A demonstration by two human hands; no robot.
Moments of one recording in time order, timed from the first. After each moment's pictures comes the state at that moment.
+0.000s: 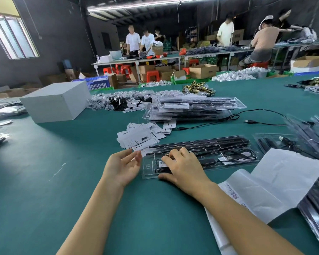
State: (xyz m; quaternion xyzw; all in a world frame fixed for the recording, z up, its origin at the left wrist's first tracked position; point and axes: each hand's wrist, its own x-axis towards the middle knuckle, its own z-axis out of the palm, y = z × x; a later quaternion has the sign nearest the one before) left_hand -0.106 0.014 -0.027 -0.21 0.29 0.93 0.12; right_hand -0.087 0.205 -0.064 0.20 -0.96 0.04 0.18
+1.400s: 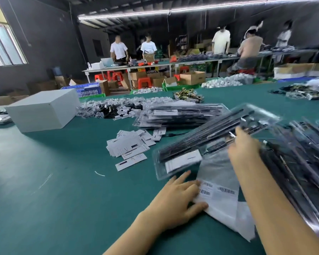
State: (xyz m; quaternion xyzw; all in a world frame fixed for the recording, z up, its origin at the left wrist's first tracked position) left_hand -0.045 0.124 -0.064 0.43 0.90 0.09 -0.04; right_hand -0.097 0.334 0.003 -0.29 -0.44 0.79 0.32
